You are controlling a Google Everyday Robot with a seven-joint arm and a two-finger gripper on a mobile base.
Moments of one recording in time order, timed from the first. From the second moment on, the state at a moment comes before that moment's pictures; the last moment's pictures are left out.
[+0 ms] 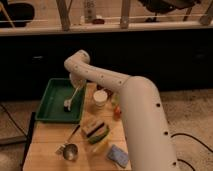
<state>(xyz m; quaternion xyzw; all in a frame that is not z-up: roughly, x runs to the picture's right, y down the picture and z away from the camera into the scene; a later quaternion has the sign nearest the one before) -0.146 -0.014 0.907 -0.16 -0.18 -0.47 0.85</state>
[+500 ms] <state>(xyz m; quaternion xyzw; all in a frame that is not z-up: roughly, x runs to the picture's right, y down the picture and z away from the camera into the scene) -0.152 -0.034 0.929 -0.14 -0.18 -0.45 0.86</state>
